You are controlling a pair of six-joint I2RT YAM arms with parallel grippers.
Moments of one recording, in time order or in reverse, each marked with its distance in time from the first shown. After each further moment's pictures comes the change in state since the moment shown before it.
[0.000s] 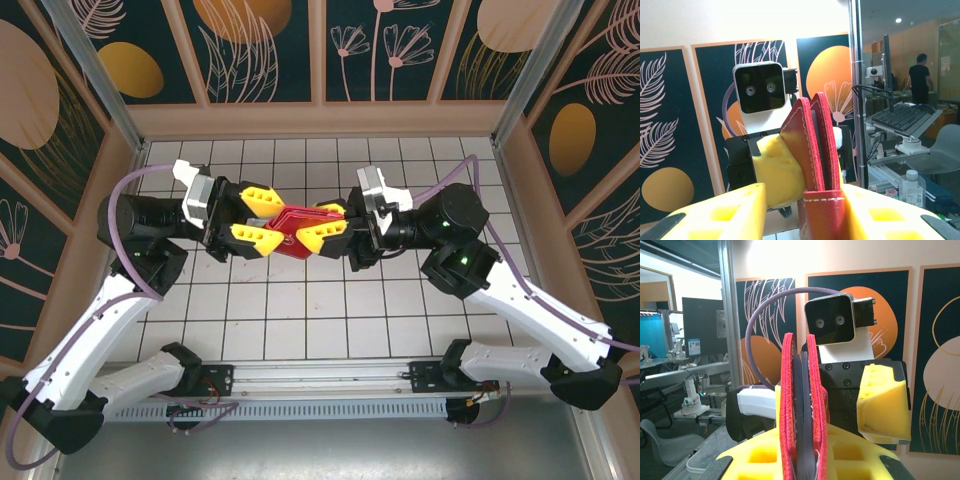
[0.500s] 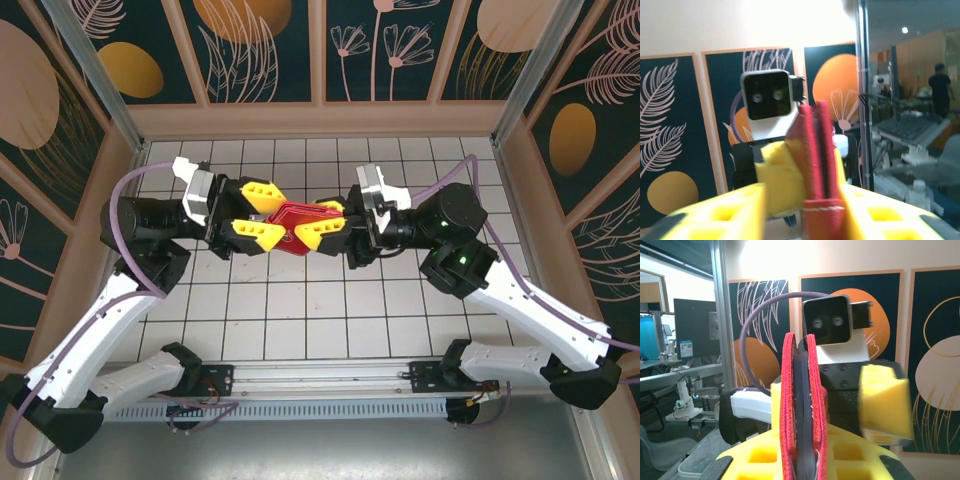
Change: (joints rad) left arm -0.007 0.005 -0.031 0.066 -0.069 -0.051; right arm 0.002 0.005 0.001 0.003 0.033 -0.008
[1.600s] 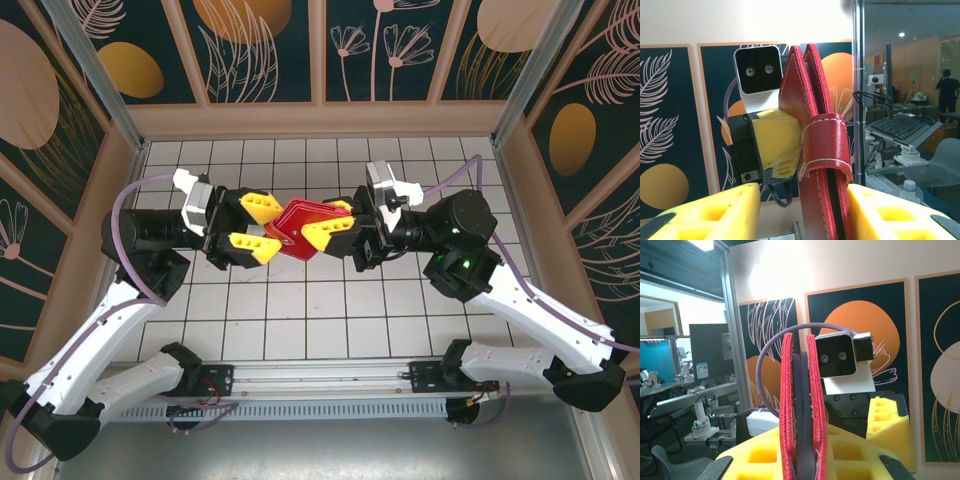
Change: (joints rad) left arm 0.000 -0.050 -0.073 0.035 0.027 -0.029; right arm 0.009 -0.027 -0.023 0.083 0.013 0.140
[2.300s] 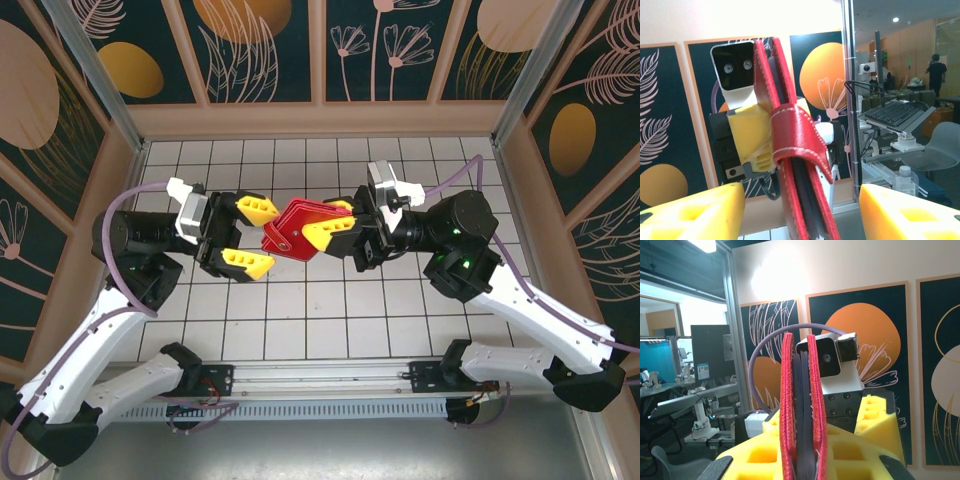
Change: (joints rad) left arm 0.000 -0.037 0.023 -0.093 0.051 0.082; right arm 0.000 0.000 0.000 0.008 -0.001 0.000
